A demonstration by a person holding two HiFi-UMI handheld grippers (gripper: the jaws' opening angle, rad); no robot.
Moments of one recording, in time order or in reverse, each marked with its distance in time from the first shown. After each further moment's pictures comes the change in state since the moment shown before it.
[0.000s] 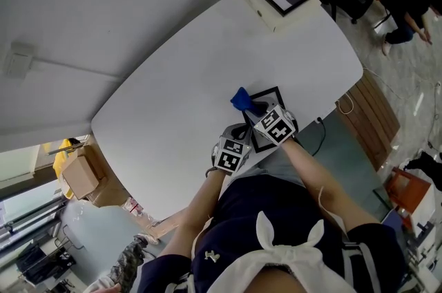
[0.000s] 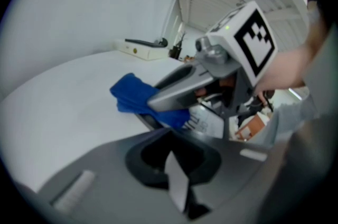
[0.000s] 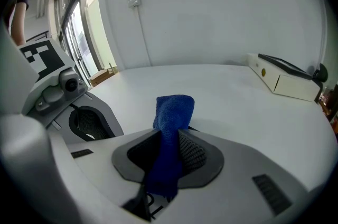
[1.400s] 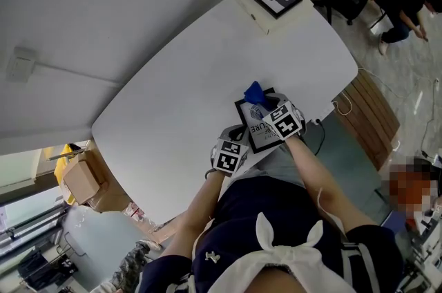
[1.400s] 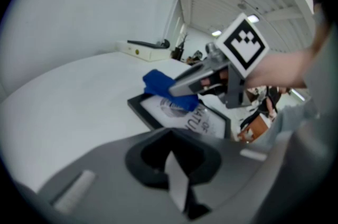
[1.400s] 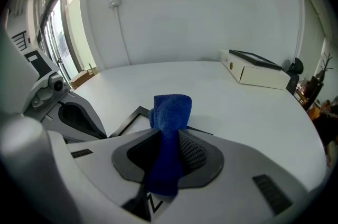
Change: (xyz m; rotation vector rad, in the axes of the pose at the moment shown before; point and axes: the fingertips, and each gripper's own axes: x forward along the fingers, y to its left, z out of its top) left arm -0.001 0.001 0.000 -0.007 -0.014 0.026; right arm -0.030 -0.052 -0.020 0.117 0.011 -0.182
